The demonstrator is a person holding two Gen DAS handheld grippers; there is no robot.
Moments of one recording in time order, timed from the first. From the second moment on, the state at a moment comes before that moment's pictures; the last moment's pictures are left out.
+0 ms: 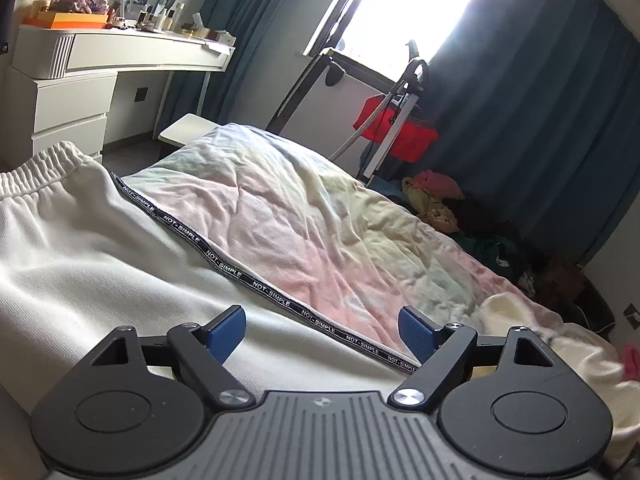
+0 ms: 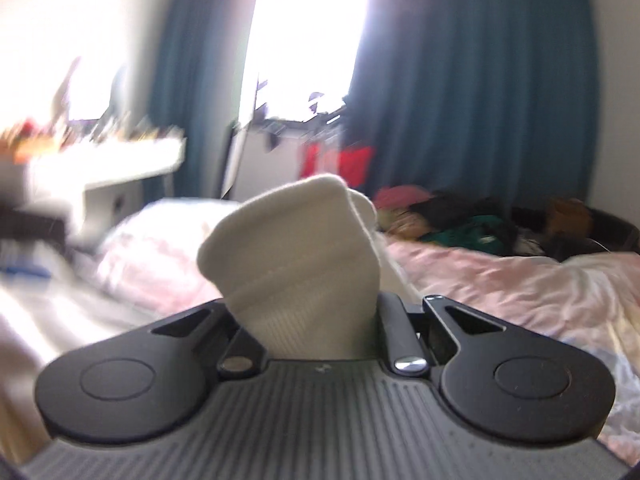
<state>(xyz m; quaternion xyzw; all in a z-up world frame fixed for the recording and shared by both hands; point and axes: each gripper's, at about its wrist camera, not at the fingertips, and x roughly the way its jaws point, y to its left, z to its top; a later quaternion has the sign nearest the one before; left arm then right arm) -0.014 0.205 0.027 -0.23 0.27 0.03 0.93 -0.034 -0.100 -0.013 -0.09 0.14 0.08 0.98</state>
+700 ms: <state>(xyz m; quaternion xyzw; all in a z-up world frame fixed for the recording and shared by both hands) 0.005 0.160 -0.069 -0.54 0.41 -0.26 0.69 -0.046 -0.119 -0.020 -0.10 0.18 0.16 0.97</state>
